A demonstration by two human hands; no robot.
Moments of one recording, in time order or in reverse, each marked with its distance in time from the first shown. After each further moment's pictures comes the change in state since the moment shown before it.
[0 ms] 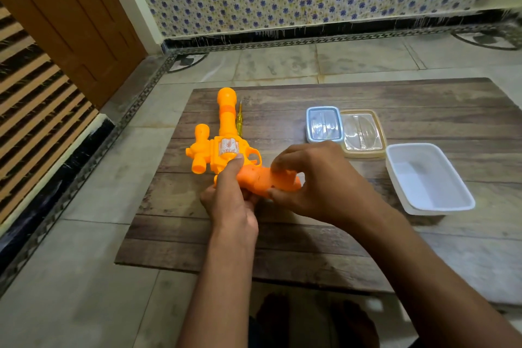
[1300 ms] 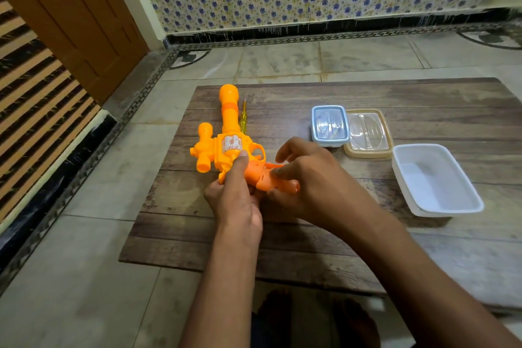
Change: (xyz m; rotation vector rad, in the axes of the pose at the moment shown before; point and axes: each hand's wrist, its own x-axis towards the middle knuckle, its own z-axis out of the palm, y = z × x) left_hand -0.002 0.002 0.005 -0.025 -0.022 0.054; right_hand 0.004 -0.008 0.011 -0.098 -0.180 0.119
